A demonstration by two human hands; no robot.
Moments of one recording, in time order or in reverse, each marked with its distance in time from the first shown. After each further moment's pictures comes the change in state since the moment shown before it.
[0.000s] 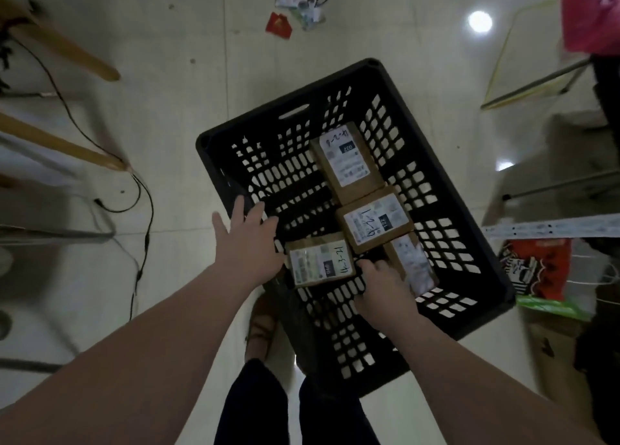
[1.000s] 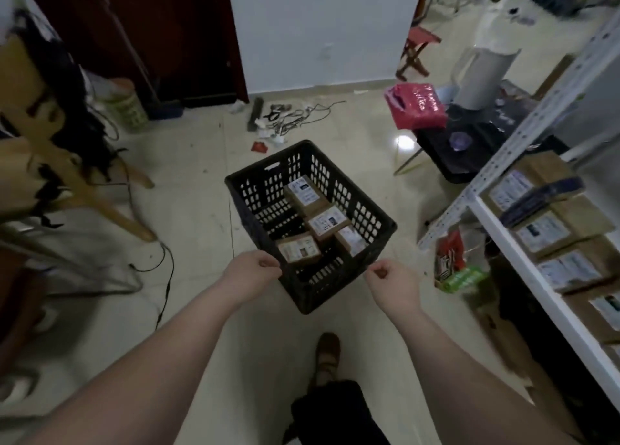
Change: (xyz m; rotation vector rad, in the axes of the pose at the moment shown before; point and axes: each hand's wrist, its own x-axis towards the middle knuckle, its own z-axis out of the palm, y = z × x) left_hand -0.374 0.037 -0.023 -0.840 0.092 0.045; right_hand -0.351 0.027 0.040 0.686 0.636 0.124
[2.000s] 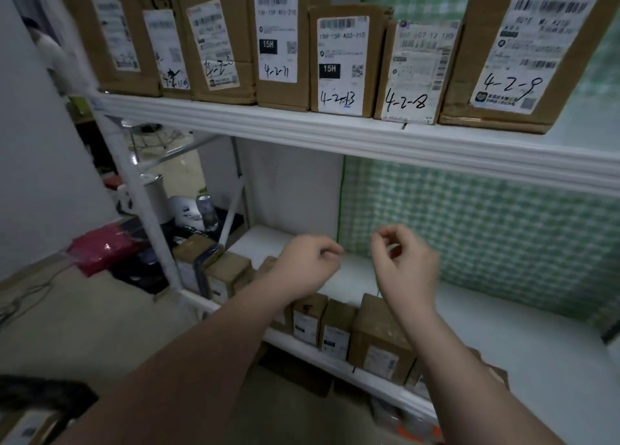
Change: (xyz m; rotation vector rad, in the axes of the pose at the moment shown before) left_hand -0.306 0.456 0.476 0.392 -0.451 1.245; right_hand -0.221 0.327 -0.513 0.149 1.317 -0.086
